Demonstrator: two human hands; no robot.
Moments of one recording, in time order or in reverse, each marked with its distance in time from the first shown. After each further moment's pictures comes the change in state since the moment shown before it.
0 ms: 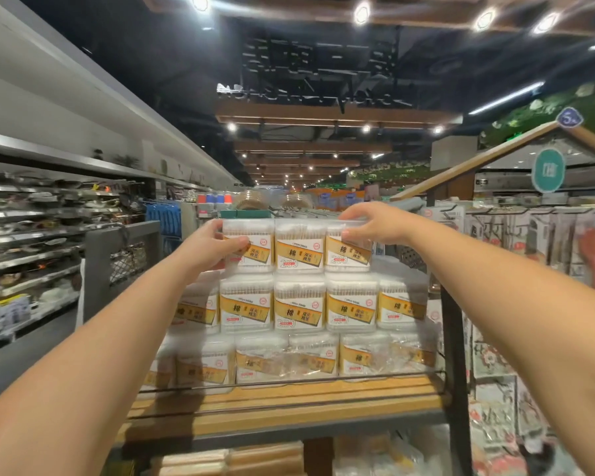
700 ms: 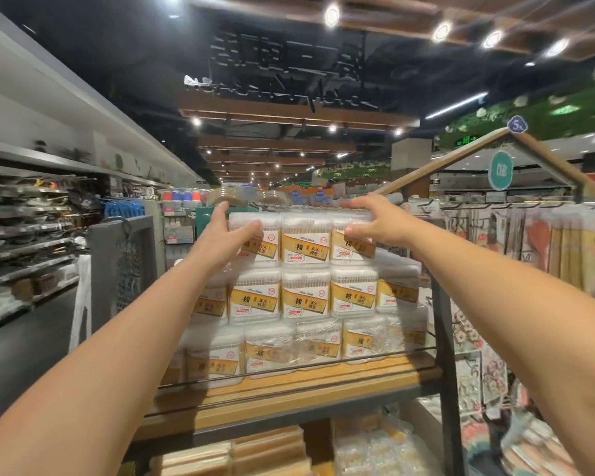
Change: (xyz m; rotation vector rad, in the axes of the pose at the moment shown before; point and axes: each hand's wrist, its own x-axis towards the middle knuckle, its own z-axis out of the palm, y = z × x) left_hand -0.003 -0.004 0.007 0.072 0.043 0.181; right_hand -0.029 -0.016 0.013 -0.008 0.179 0.146
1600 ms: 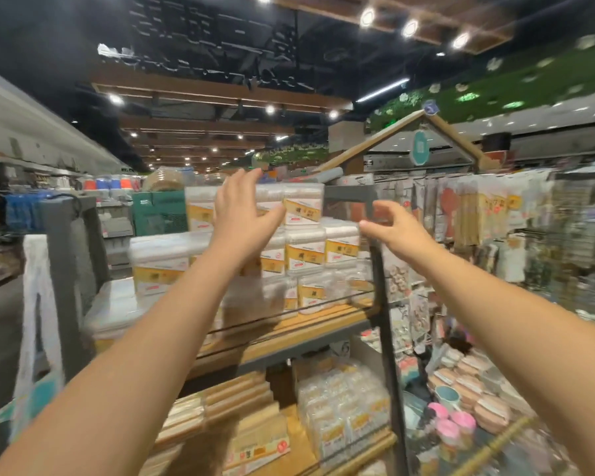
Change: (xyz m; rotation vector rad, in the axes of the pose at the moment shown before) left_hand -0.083 0.068 0.056 0.178 0.081 0.421; right_hand -0.158 0.011 0.001 0.334 0.363 0.295
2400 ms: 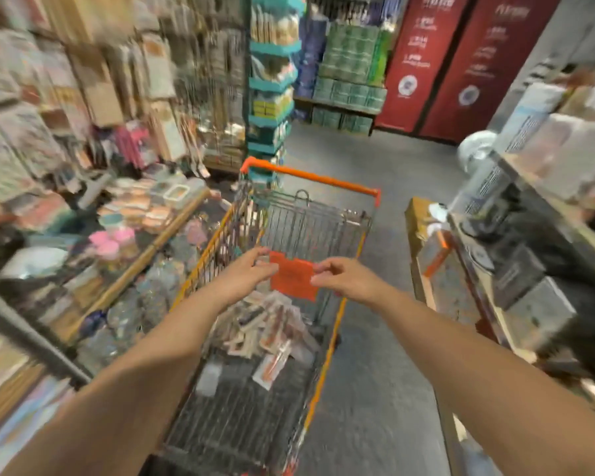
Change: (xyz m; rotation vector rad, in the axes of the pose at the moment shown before) left_hand -0.449 0.374 0.333 -0.802 -1.532 -0.156; right_hand -0.532 0.239 -0.352 -0.215 0.084 1.016
